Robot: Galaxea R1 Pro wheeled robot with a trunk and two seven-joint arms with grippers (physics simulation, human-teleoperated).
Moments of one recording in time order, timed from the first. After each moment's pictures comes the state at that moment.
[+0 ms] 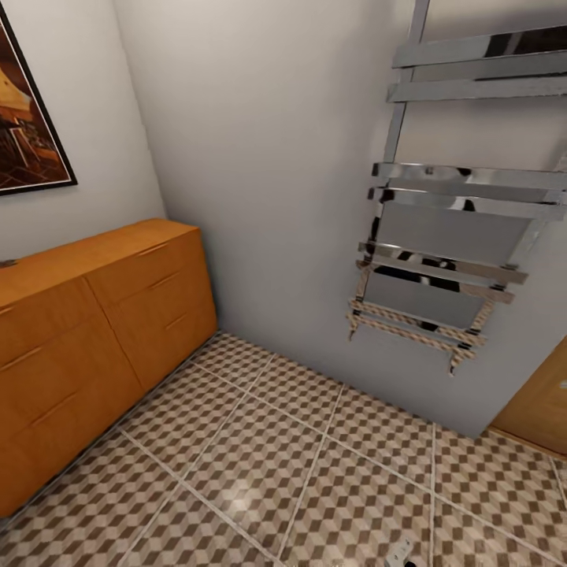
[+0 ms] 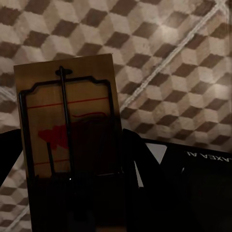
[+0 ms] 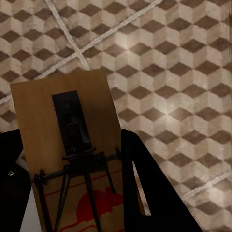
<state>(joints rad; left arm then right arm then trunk) -0.45 0.03 -0.01 0.05 0.24 0.13 -0.06 -0.45 -0.11 0.78 -0.04 -0.37 -0.27 0.34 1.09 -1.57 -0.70</state>
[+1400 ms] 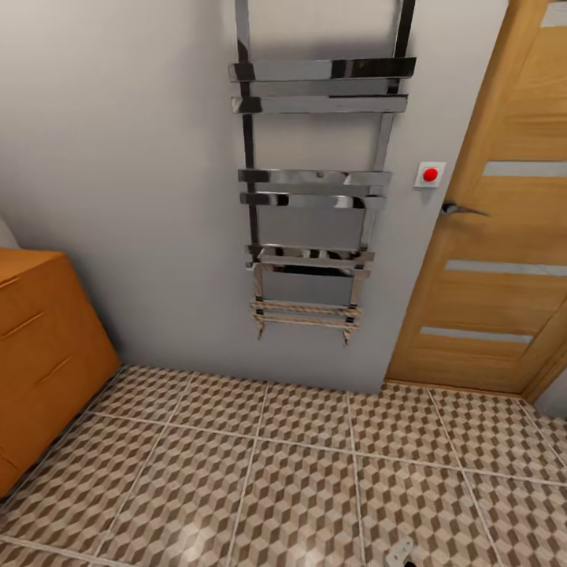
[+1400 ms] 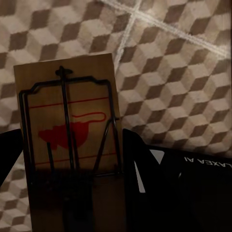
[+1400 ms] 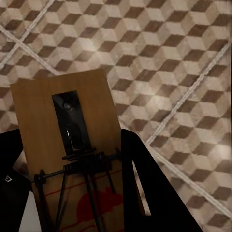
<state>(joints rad) -0.45 0.03 -0.01 0.05 0.24 0.13 -0.06 -0.45 -0.11 0.78 -0.04 -0.37 -0.27 0.34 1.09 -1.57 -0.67</state>
